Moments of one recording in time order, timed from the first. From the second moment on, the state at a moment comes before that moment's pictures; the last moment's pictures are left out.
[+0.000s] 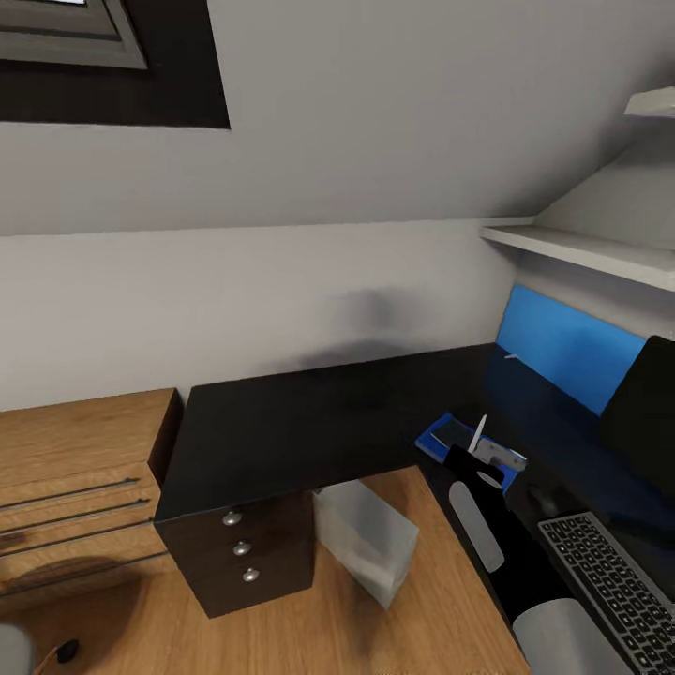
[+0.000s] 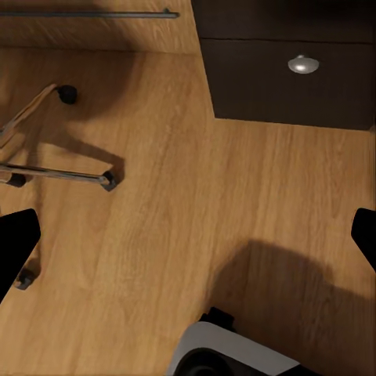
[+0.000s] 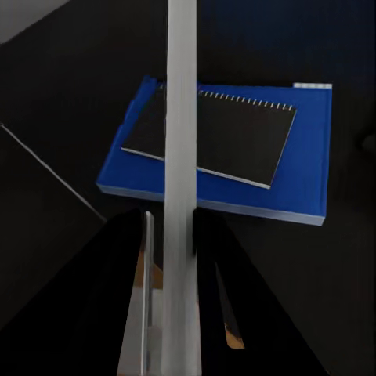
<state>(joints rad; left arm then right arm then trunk) 0.14 0.08 -0.39 -1.08 0.49 -0.04 0.71 -0.56 -0.01 0.14 -1.11 -0.56 0.26 -0.69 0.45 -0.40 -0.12</state>
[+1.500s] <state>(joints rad) 0.14 0.08 -0.38 -0.78 0.48 -0.20 0.58 -0.56 -0.02 0.14 -1.10 -0.56 0.24 -0.68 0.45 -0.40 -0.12</state>
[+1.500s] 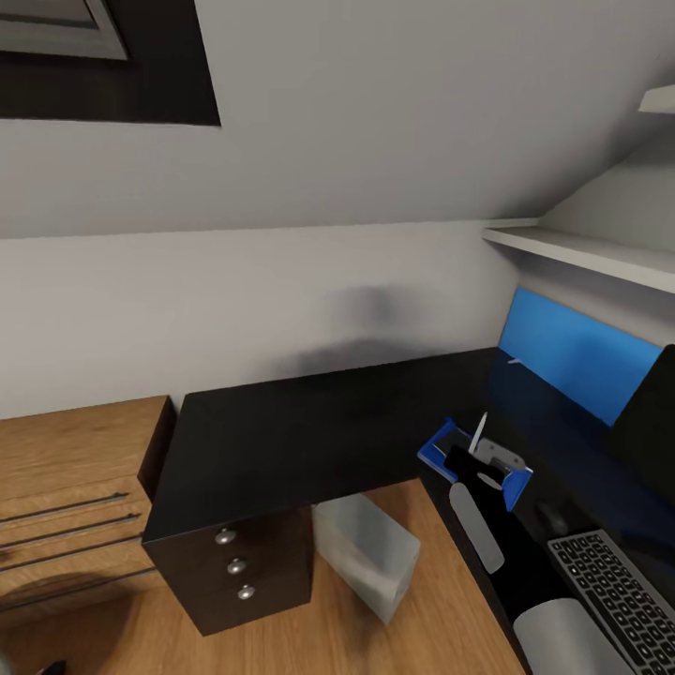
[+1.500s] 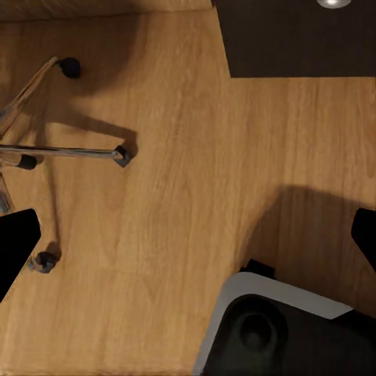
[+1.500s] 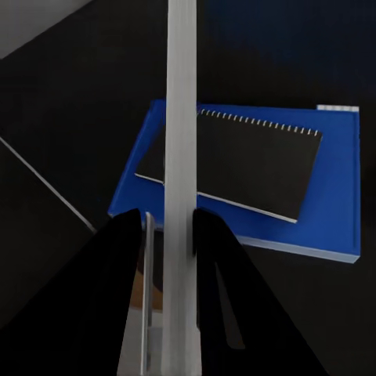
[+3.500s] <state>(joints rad) 0.14 0.06 -0.38 -0.57 0.48 -0.37 0.51 -0.98 -0.09 0.00 -0.14 -0.60 -0.02 -0.62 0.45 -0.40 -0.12</state>
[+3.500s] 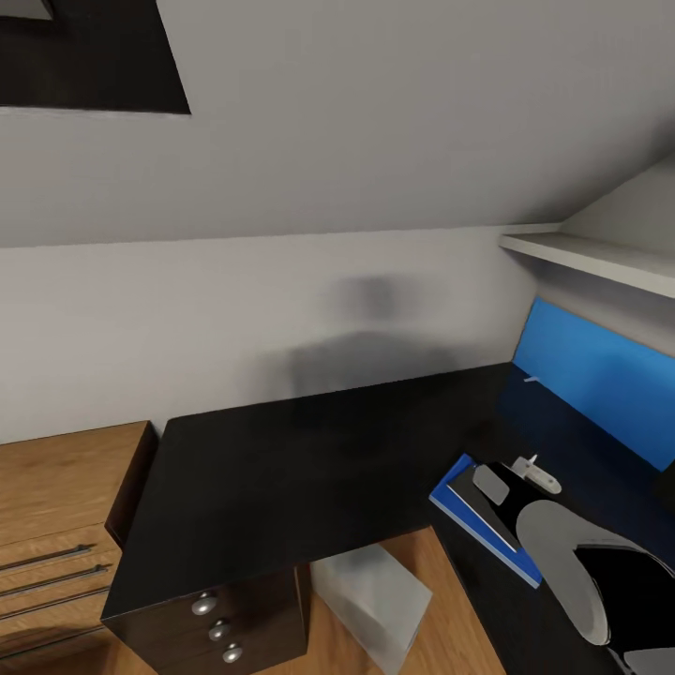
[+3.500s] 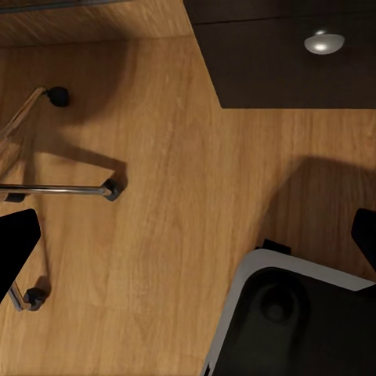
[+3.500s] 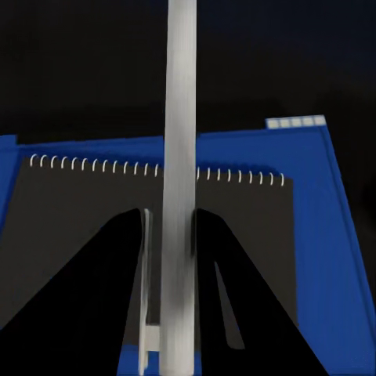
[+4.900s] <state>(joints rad) 0.14 0.05 -0.38 -0.58 0.49 -0.40 0.52 -0.98 -0.08 0.01 -0.14 -0.61 0.04 -0.62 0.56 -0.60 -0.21</state>
